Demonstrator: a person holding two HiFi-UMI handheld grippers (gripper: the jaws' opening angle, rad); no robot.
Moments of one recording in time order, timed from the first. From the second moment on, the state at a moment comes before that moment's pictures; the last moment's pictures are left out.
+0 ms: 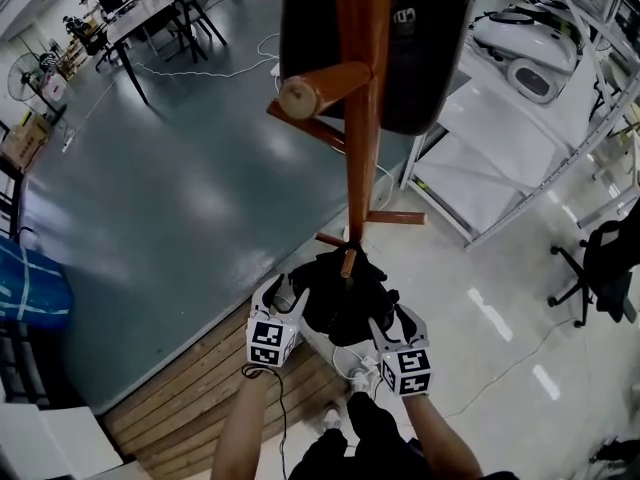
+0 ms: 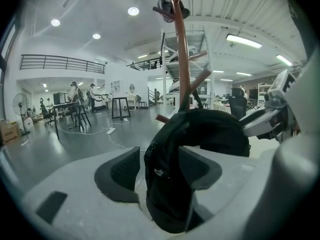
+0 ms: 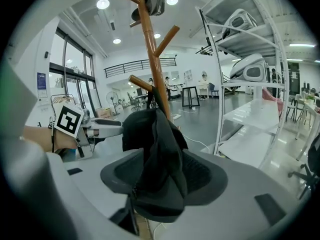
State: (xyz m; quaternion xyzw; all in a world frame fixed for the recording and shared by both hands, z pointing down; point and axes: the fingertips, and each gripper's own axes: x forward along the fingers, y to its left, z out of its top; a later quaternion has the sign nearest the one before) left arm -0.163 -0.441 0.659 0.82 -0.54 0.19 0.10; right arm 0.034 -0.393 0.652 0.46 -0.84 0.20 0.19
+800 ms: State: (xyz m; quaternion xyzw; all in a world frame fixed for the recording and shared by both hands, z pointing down) left arm -0.153 -0.473 0.680 0.83 -0.51 0.21 0.12; right arm 0.028 -0.410 0.672 0.46 -0.84 0.20 0.19
